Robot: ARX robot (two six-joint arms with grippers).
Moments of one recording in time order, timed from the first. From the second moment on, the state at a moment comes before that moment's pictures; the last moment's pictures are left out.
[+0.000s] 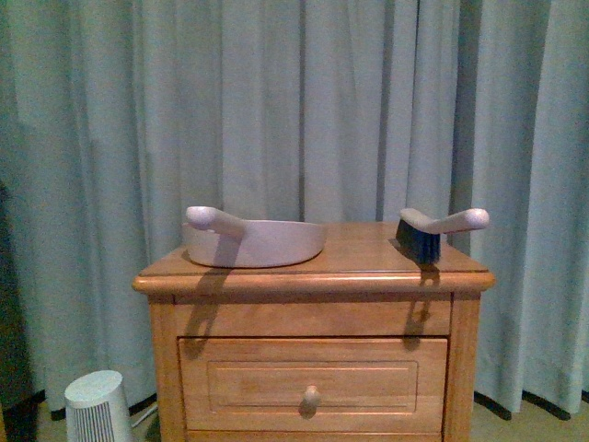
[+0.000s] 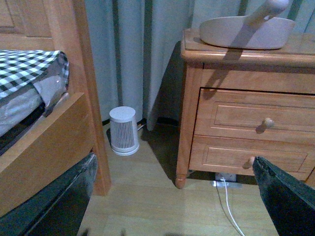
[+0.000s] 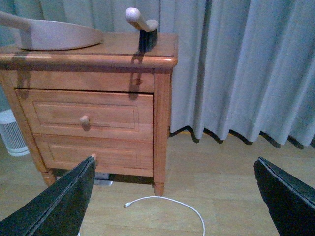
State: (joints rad) left arm 0.00 0.00 0.01 0.00 0.00 0.00; right arm 0.00 0.00 0.02 0.00 0.00 0.00
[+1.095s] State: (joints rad) left arm 0.00 0.00 0.01 0.00 0.00 0.00; right arm 0.00 0.00 0.02 0.00 0.00 0.00
